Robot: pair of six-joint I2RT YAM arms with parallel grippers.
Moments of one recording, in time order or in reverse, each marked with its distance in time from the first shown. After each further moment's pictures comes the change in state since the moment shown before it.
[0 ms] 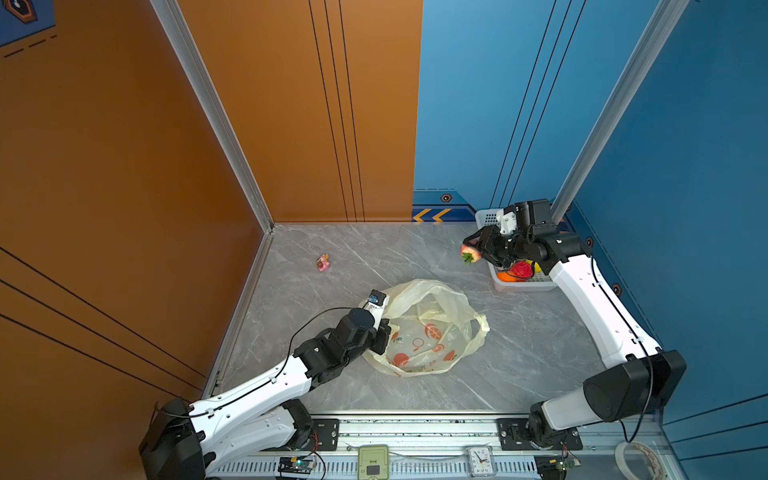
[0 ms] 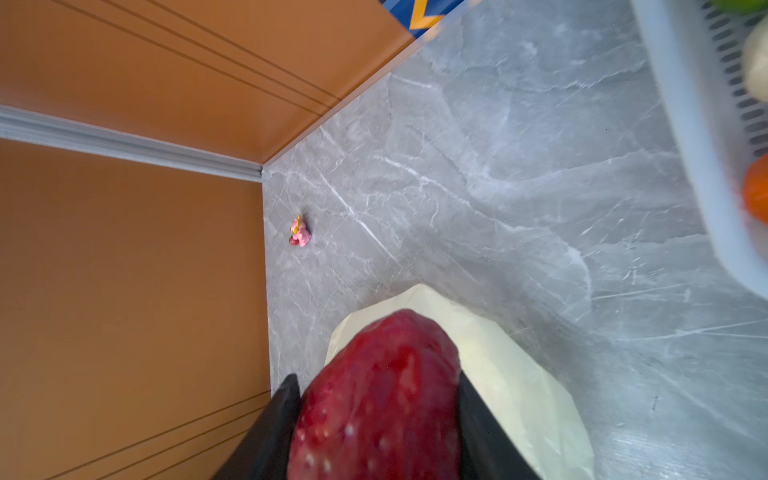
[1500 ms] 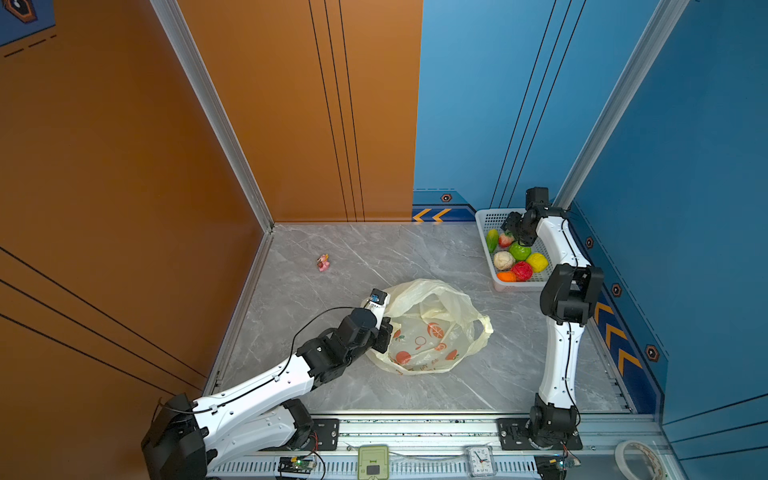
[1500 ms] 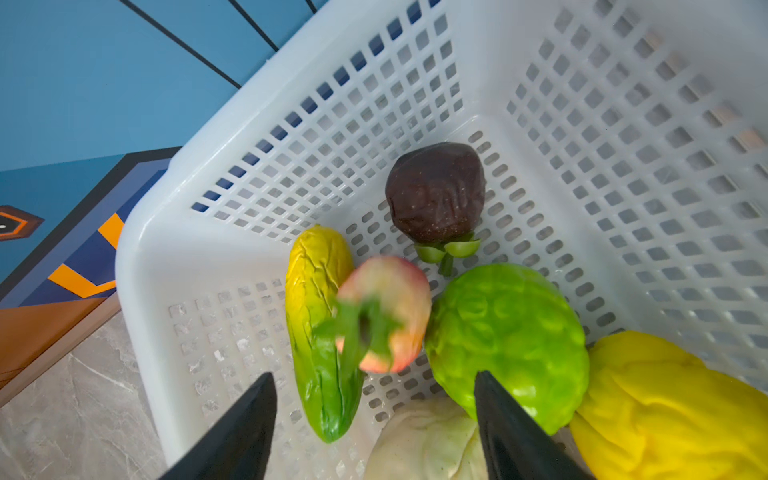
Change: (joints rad) left arm -0.013 0.018 0.000 0.037 -0.030 -0.016; right arm -0.278 0.846 0.673 -0.029 0.374 -0.208
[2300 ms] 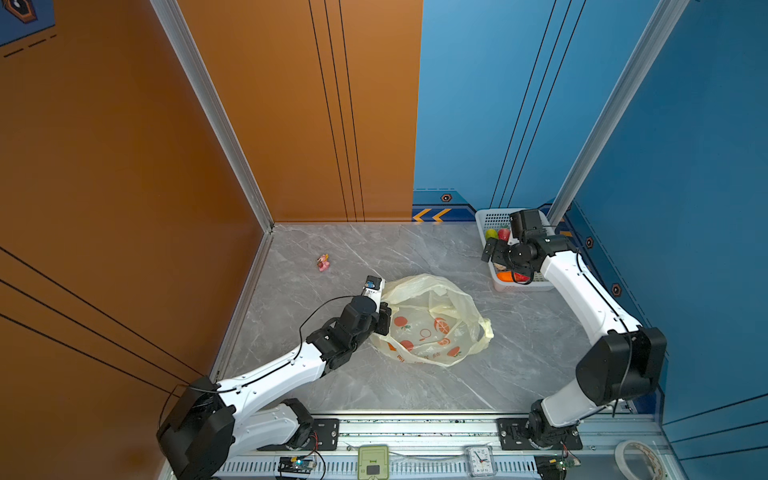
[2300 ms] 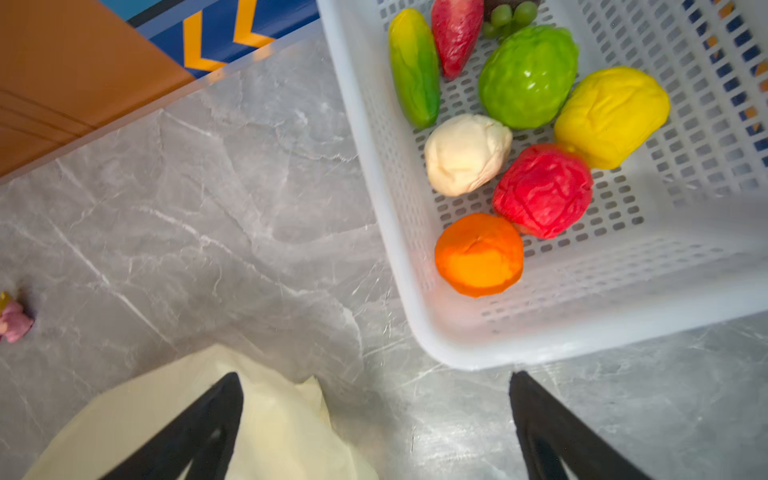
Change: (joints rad) left arm 0.145 0.195 0.041 0.212 0.010 -0.016; right arm 0.304 -0.862 -0.851 -0.002 0.096 -0.031
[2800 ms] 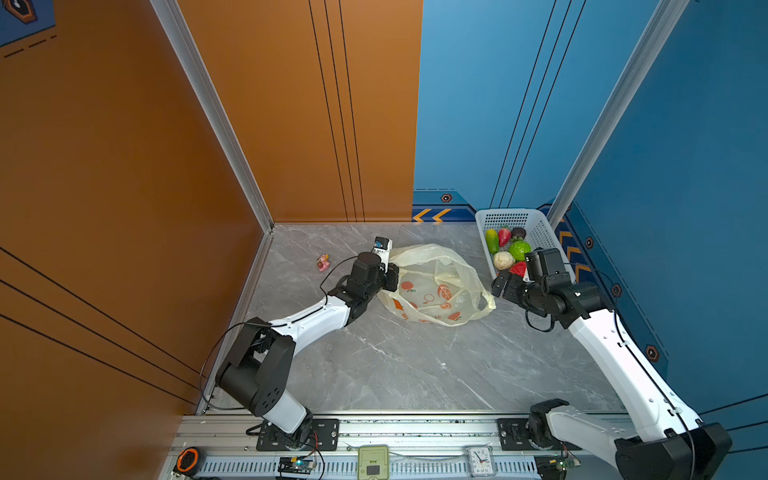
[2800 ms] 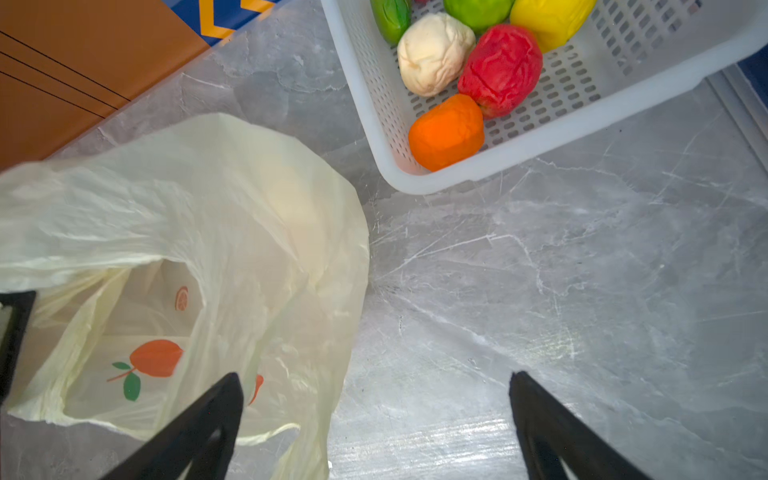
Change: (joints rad) left arm 0.194 0.428 0.365 0.158 0.214 0.083; right arm 0.045 -0.379 -0.286 -0.095 0.009 0.133
